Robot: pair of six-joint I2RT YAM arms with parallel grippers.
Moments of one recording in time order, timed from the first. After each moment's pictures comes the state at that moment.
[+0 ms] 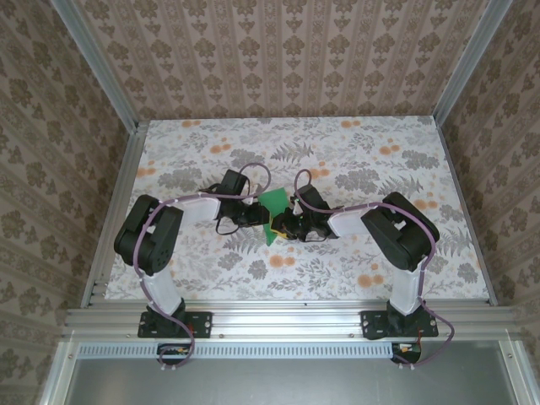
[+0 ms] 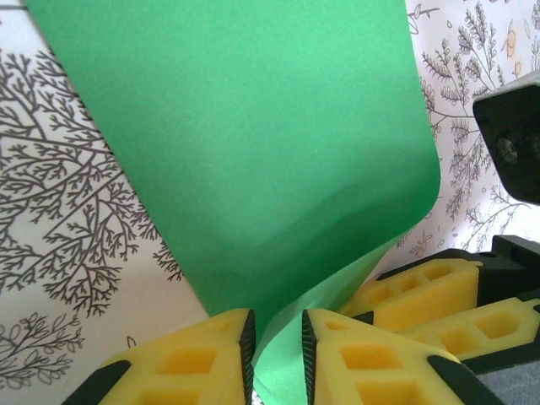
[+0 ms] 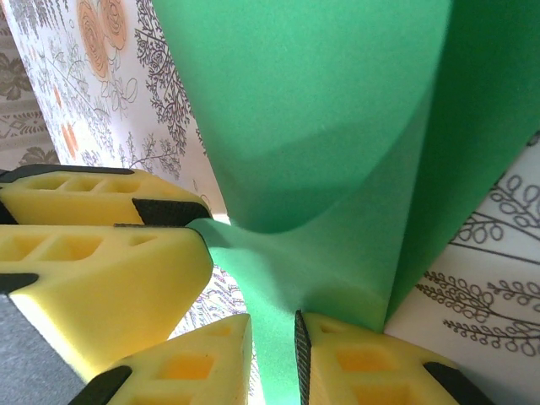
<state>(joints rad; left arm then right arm) -0.53 1.79 0.95 -0.23 0.53 -0.46 0.62 1.90 0.87 0.21 -0.49 1.10</state>
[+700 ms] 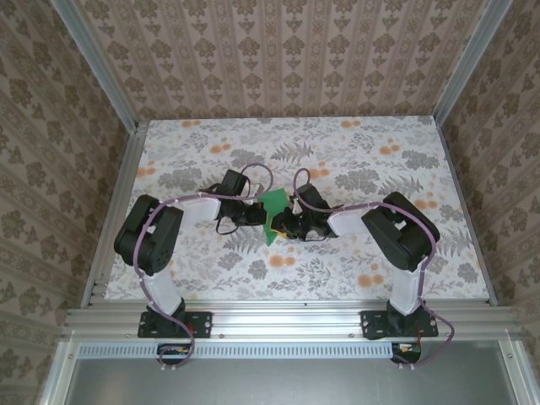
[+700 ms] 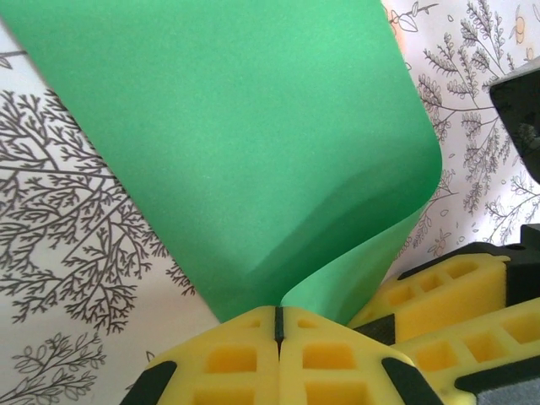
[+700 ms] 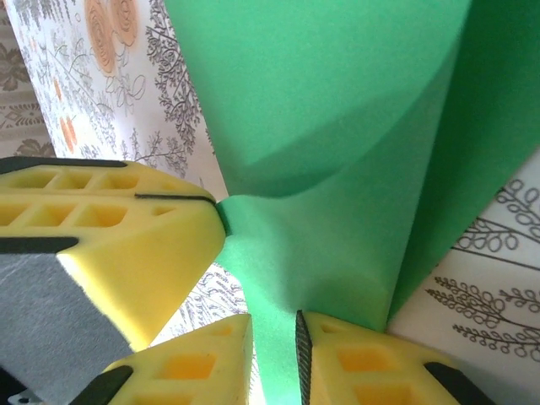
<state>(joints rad) -0.53 1.79 0.95 -0.23 0.49 -0.38 0.62 1.89 0.88 0.20 -0.49 1.06</state>
